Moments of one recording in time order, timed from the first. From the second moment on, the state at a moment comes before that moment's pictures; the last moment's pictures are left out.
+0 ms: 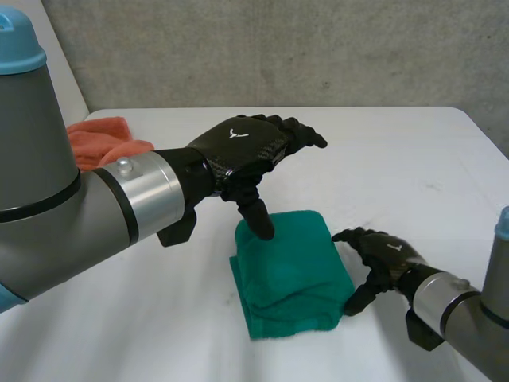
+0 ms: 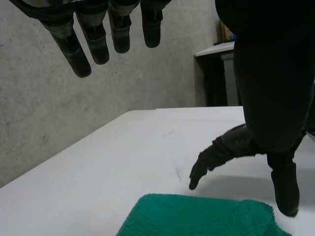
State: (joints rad) left arm 4.12 -1.84 -1.23 2.84 -1.10 3.24; right arm 1.85 -1.29 1.94 -0.10 1.26 3.19; left_hand 0.19 0.20 0.21 0.20 0.05; right_hand 0.17 0.22 0.21 0.23 0.07
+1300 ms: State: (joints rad) left arm 4.11 -1.83 -1.27 2.87 -1.13 3.23; right arm 1.93 -1.22 1.96 -0.29 1.32 3.05; left_hand 0.19 0.20 0.21 0.20 0.05; right_hand 0.89 1.13 1.17 1.18 0.95
